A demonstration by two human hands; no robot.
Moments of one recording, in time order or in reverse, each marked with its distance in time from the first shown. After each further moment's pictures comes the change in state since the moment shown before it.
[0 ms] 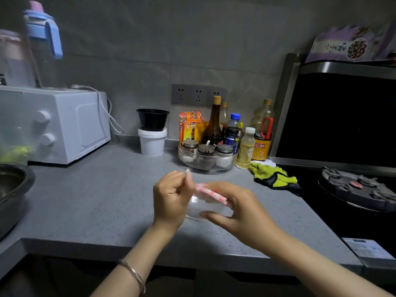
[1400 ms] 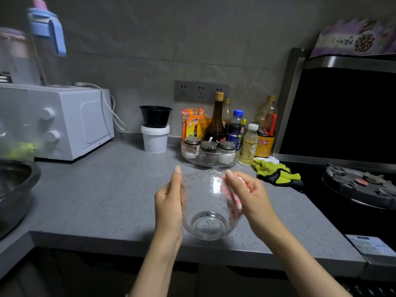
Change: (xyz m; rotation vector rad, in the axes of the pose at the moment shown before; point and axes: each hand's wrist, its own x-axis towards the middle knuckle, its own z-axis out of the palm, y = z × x) left_hand -0.015 0.033 -0.004 -0.487 0.090 -0.902; right_hand 0.006 0.014 0.003 0.710 0.225 0.209
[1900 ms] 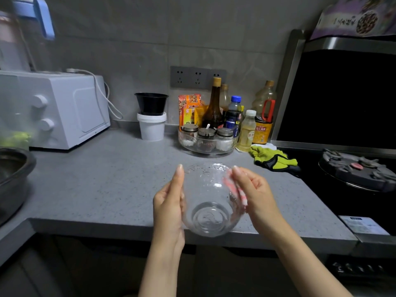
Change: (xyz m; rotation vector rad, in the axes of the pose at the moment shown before) left_hand -0.028 -0.013 -0.011 -0.103 -0.051 -0.089; right_hand -0.026 0.000 0.000 0.054 0.044 0.128
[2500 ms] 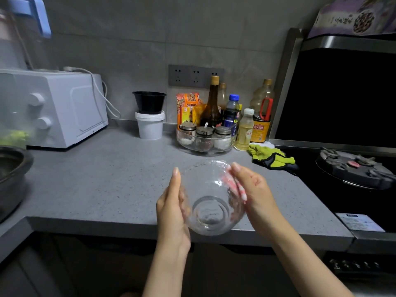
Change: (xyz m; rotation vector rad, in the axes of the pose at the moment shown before) left_hand -0.008 -0.006 0.007 -0.100 0.062 -0.048; right_hand -0.002 -0.006 -0.003 0.042 0.008 0.115
